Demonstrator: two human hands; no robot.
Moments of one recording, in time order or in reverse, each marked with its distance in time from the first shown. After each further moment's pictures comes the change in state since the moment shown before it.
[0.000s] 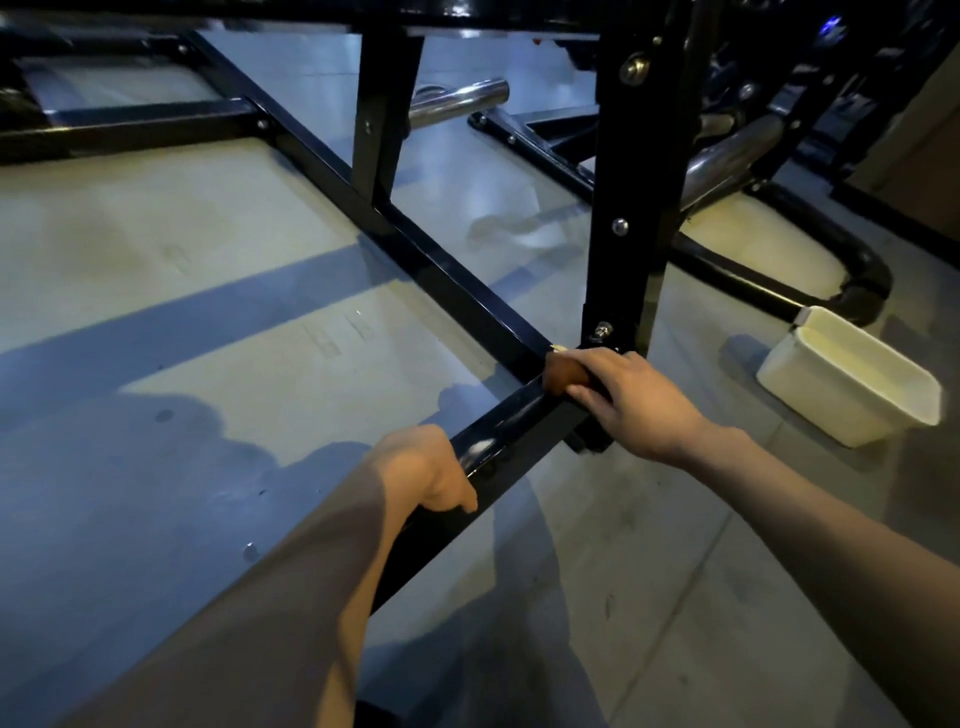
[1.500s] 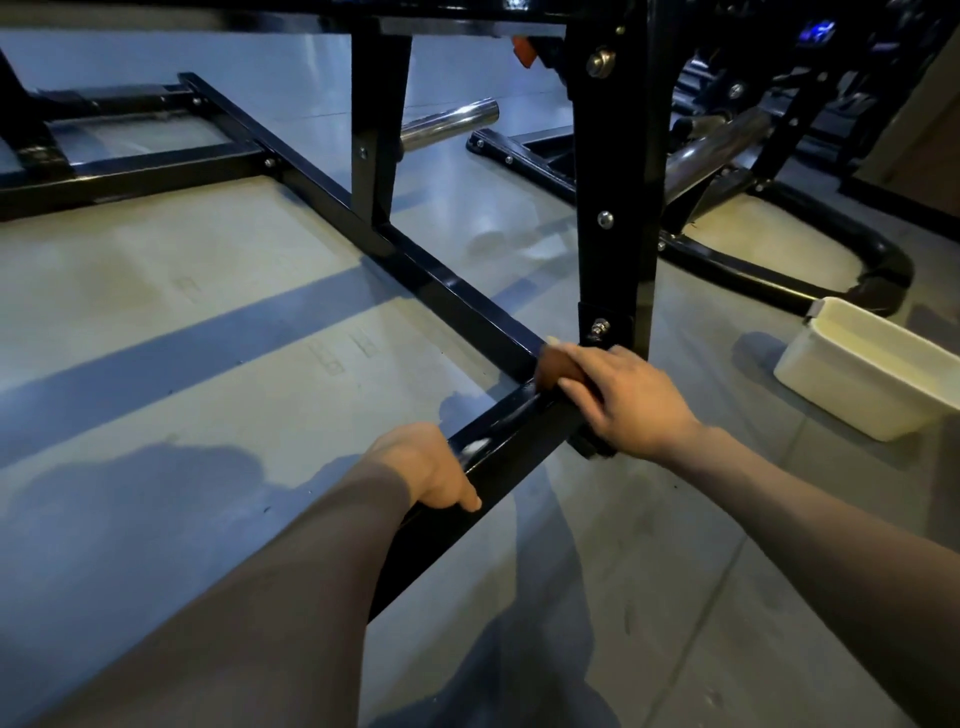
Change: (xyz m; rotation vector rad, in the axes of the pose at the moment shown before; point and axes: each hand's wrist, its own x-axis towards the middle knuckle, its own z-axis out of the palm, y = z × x) left_hand 0.004 0.008 0.005 -0.005 0.091 -0.045; right_hand -0.007 0.001 0.014 -0.077 0.205 -0.126
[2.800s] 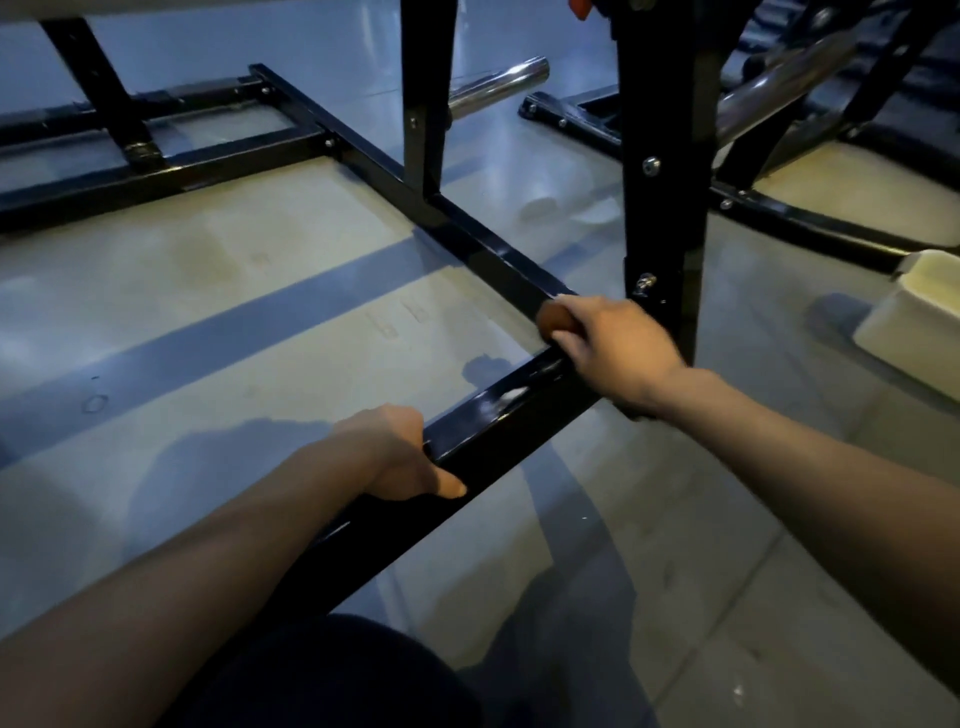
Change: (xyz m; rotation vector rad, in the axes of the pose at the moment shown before) left_hand -0.021 -0.074 0.014 0.207 0.083 0.033; right_hand 0.024 -0.051 0.007 0.104 -0.024 0.067
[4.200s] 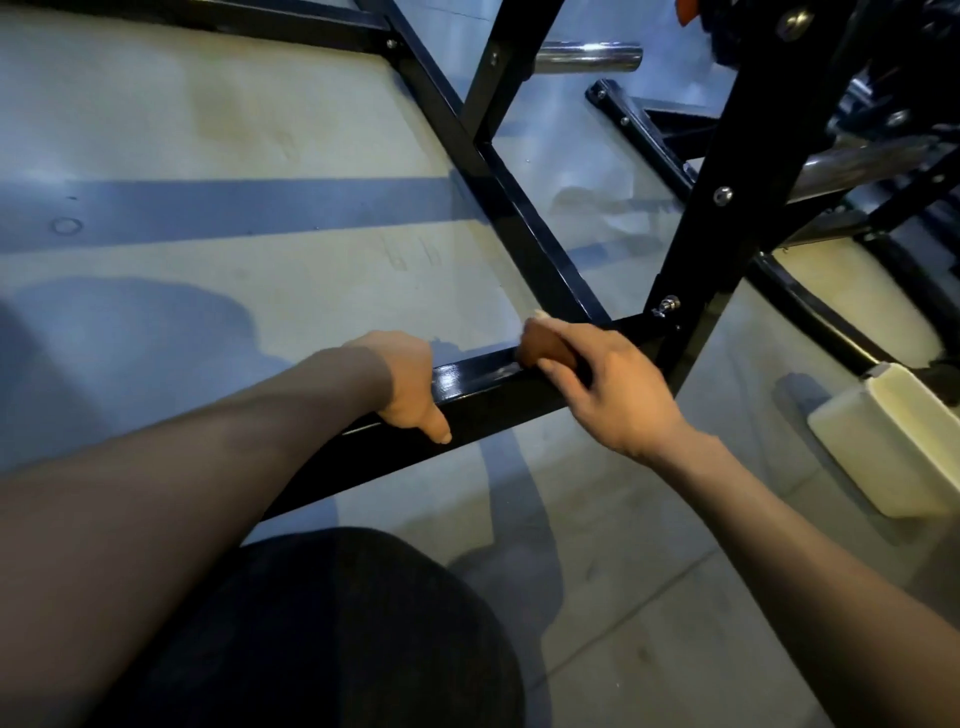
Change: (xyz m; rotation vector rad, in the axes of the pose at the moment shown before) left_hand -0.015 0.006 -0.005 -0.052 0.043 0.050; right_hand -0.040 -0.029 -0.006 0.068 -0.098 -0.227
